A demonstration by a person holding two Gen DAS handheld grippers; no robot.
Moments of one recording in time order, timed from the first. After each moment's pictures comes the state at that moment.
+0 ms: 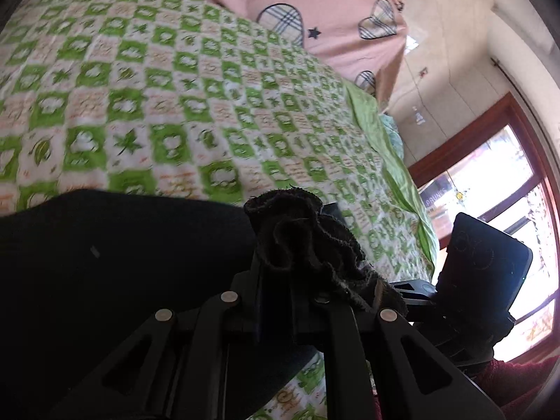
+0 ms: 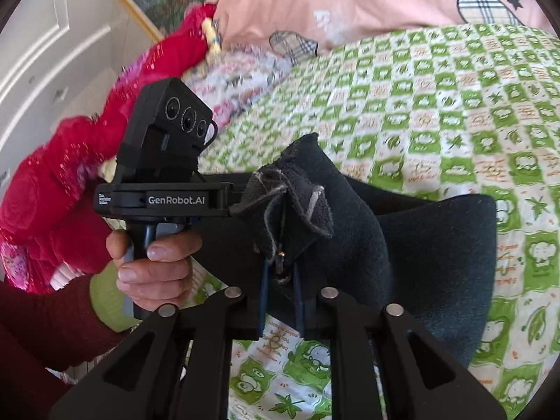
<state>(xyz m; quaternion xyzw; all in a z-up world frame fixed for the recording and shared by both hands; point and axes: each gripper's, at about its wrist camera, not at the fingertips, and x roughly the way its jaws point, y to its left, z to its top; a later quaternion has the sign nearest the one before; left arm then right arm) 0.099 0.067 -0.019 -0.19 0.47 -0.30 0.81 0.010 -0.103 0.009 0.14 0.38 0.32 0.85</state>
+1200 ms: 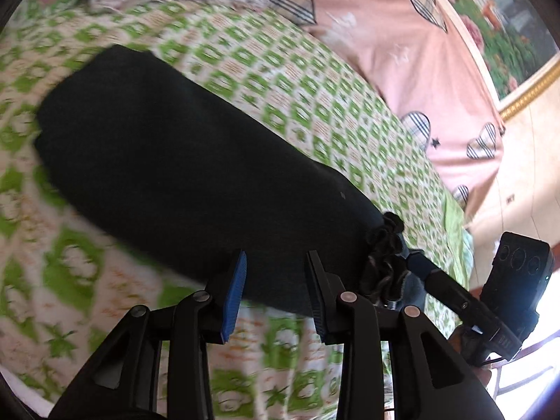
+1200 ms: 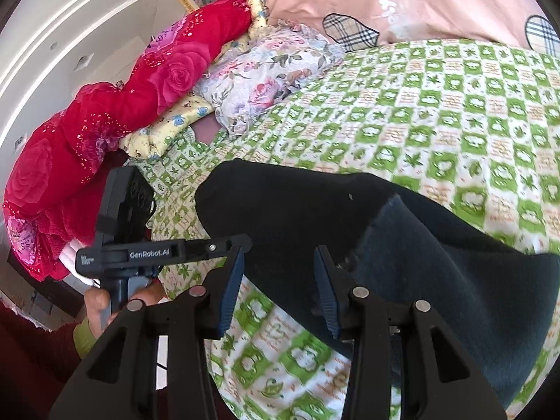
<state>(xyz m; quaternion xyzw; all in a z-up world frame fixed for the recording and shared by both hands) -0.040 0.207 -0.018 -0.33 0.41 -0.01 0.85 0.026 -0.027 0.038 0.09 0.38 0.40 0.83</state>
